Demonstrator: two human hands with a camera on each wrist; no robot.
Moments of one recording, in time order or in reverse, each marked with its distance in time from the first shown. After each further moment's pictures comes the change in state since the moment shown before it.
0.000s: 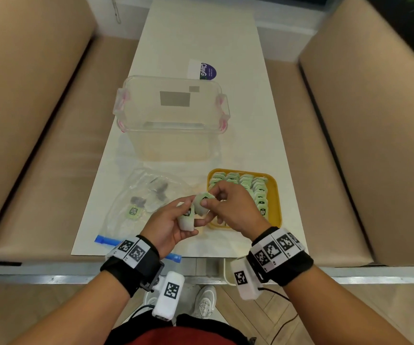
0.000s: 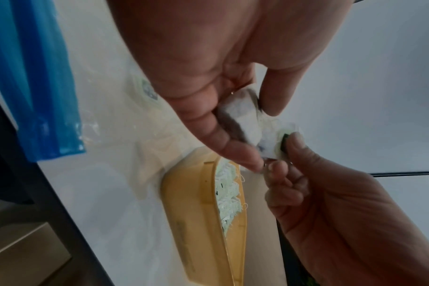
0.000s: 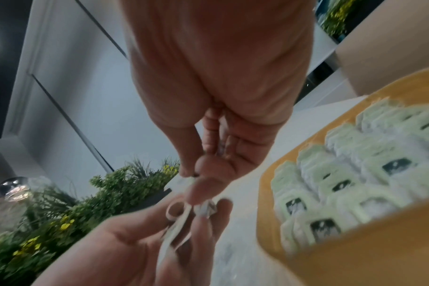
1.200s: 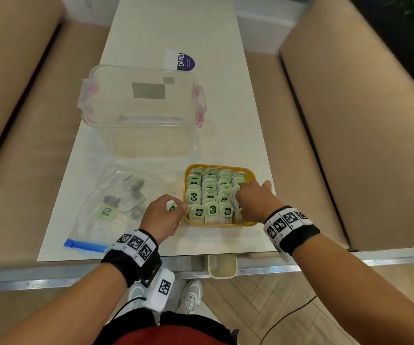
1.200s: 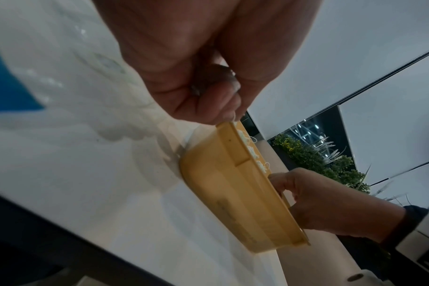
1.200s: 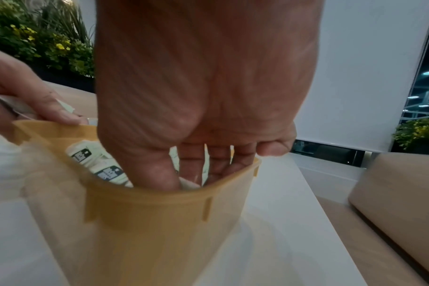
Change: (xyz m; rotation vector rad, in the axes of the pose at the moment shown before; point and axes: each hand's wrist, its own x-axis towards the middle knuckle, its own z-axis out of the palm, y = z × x) left_hand 0.045 -0.030 0.016 0.590 0.262 0.107; right_hand 0.027 0.069 -0.093 -1.514 -0.210 0.009
